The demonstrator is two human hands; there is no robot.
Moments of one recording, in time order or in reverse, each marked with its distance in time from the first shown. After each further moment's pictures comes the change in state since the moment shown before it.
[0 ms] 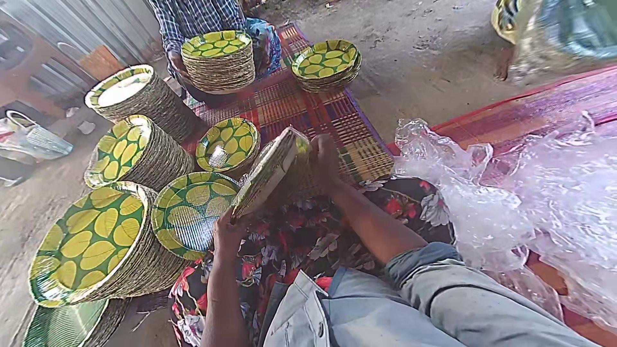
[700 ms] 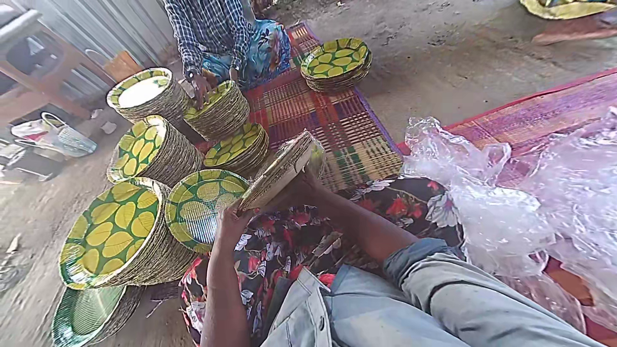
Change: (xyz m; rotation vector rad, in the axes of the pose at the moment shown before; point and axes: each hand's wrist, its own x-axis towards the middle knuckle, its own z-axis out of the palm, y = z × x) left_hand 0.013 0.008 -0.018 0.029 -0.146 0.011; right_hand -0.034 -0.011 0.049 -0.482 -0.800 -0.382
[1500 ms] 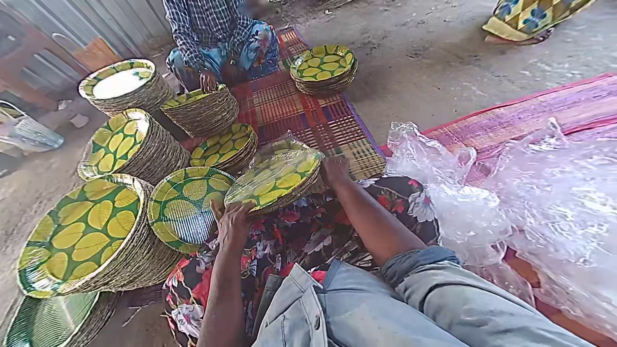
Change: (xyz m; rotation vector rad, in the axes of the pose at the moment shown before) left_hand -0.014 -0.012 0.039 0.384 0.015 0.225; right_hand -0.049 0.043 -0.052 0.092 0.002 0.719
